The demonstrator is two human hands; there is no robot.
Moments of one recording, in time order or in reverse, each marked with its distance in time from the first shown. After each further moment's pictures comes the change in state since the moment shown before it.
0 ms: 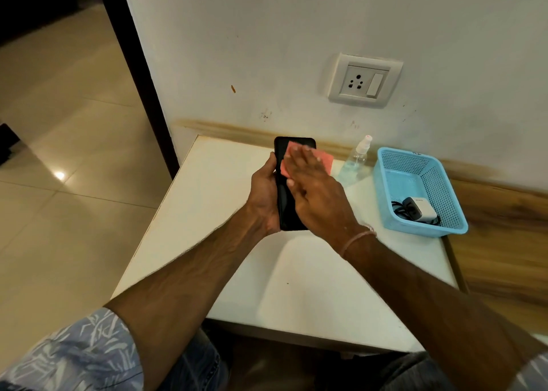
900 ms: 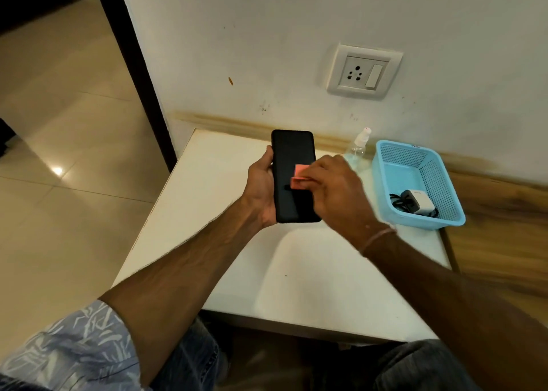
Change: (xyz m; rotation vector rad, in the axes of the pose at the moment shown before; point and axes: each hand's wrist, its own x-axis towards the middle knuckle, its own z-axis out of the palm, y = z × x) left_hand 0.000 0.002 -0.001 0.052 0.035 -0.032; right_hand -0.015 0.011 -0.024 -0.046 0.196 -0.116
